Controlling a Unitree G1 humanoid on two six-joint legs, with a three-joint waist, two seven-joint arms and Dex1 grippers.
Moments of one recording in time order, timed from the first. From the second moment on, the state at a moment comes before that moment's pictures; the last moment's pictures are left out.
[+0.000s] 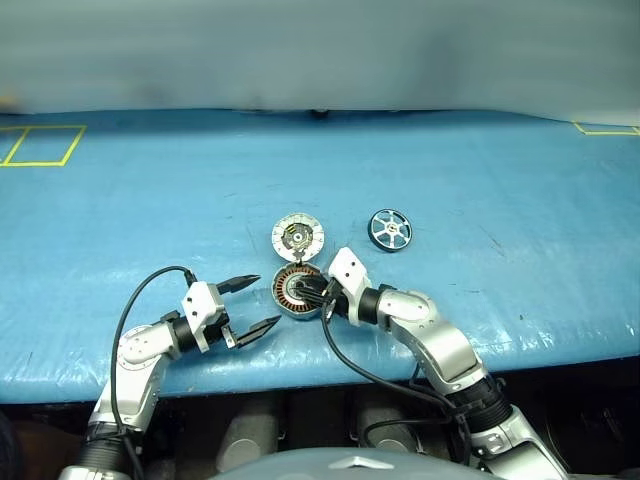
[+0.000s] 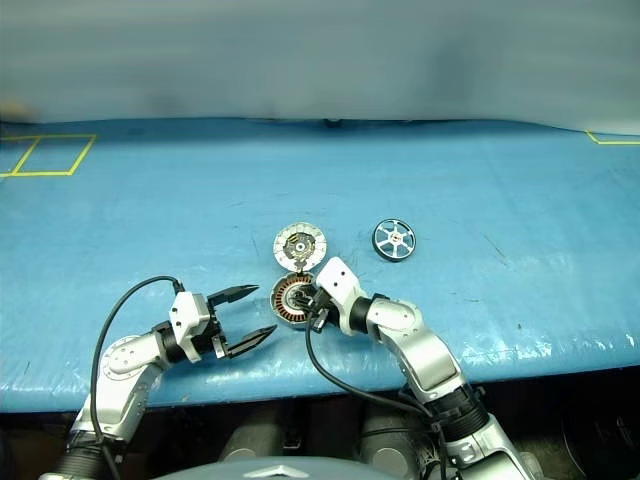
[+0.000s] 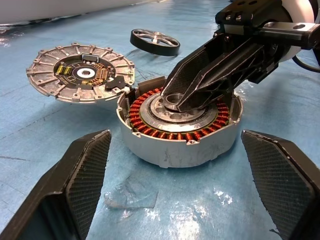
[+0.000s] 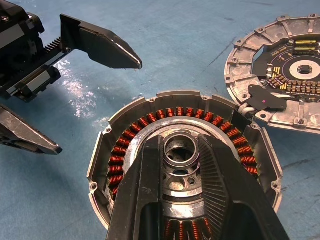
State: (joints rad) left arm 0.06 0.46 -0.05 0.08 -0.30 -0.23 -1.00; right arm -0.21 -0.28 0.37 -0.16 0.16 0.47 0.66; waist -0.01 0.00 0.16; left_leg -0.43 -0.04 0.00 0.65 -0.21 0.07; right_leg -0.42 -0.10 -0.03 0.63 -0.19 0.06
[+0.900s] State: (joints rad) left arm 0.06 0.46 -0.05 0.12 -0.29 -0.27 -1.00; right arm -0.22 -0.22 0.33 -0.14 0.19 0.46 0.63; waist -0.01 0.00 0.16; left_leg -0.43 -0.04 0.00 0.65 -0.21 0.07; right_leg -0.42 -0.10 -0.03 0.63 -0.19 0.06
